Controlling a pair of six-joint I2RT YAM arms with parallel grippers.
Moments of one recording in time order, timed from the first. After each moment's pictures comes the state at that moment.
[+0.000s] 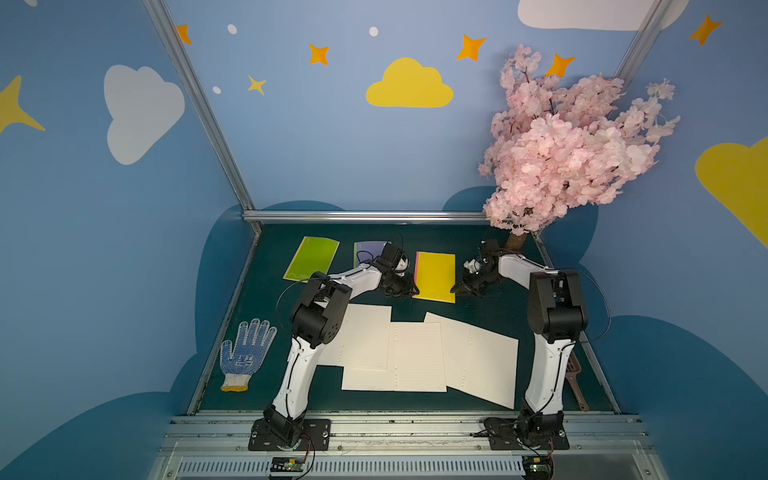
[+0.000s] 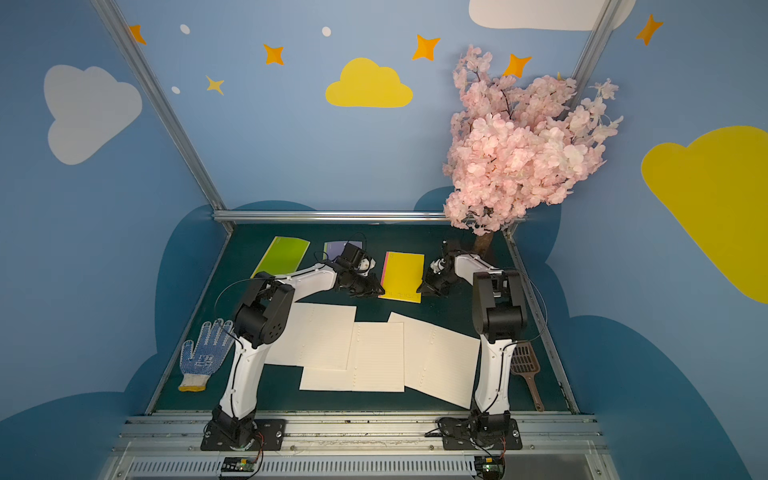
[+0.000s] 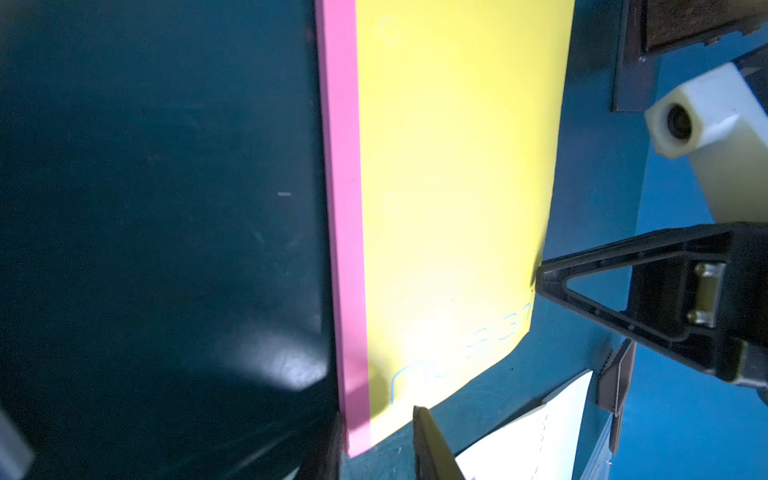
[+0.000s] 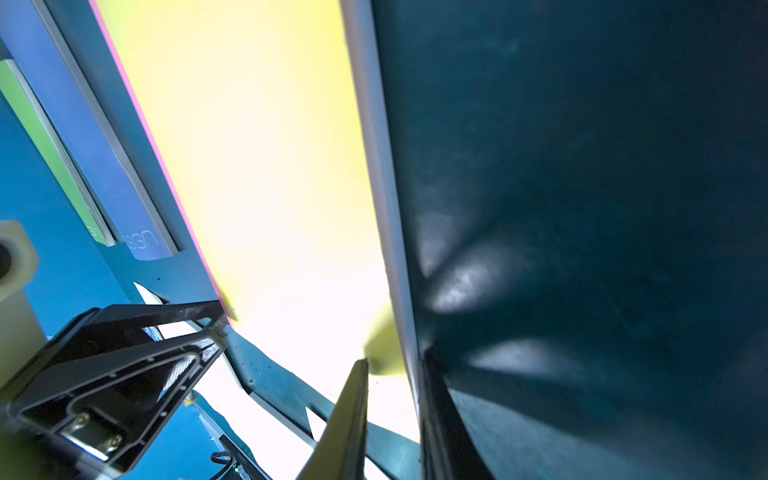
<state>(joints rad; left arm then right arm) -0.52 2.26 1.64 -0.39 0.49 -0.59 0.16 2.13 1.49 -0.70 -0.56 0.44</state>
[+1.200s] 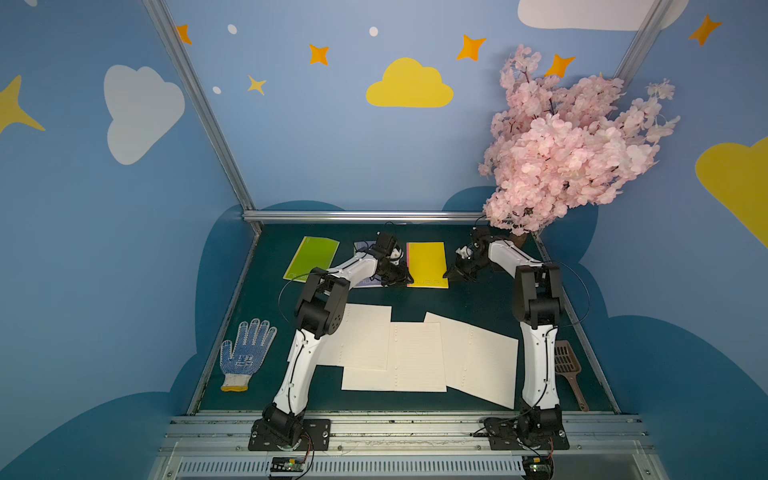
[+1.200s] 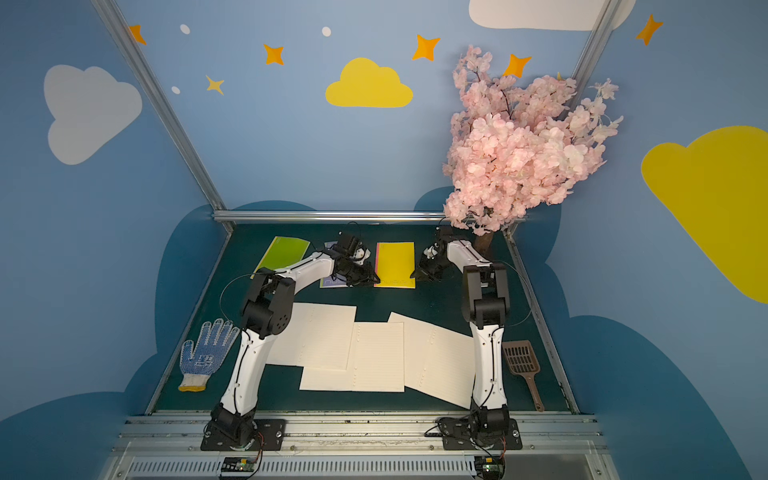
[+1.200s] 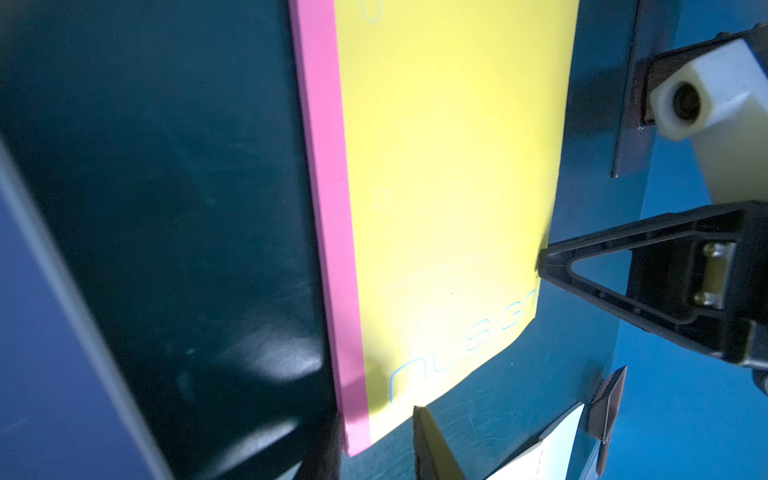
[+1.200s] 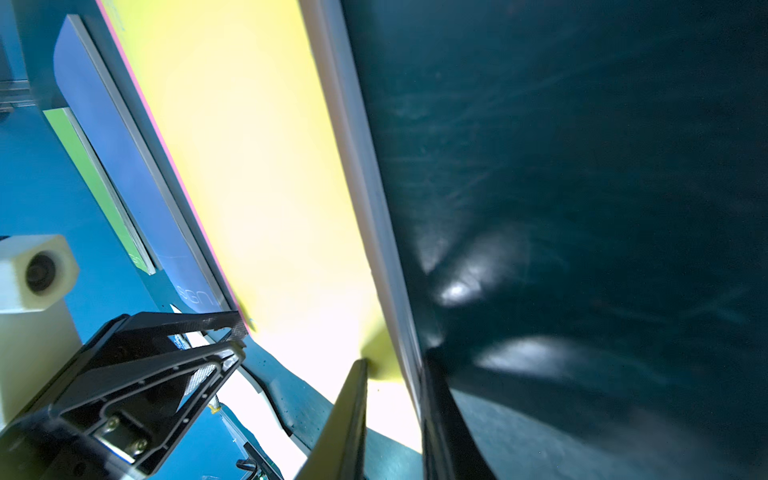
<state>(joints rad) -0.45 2.39 1.87 -0.53 0.53 -0.55 0.18 2.37 1.88 -0.85 -0.60 0.45</state>
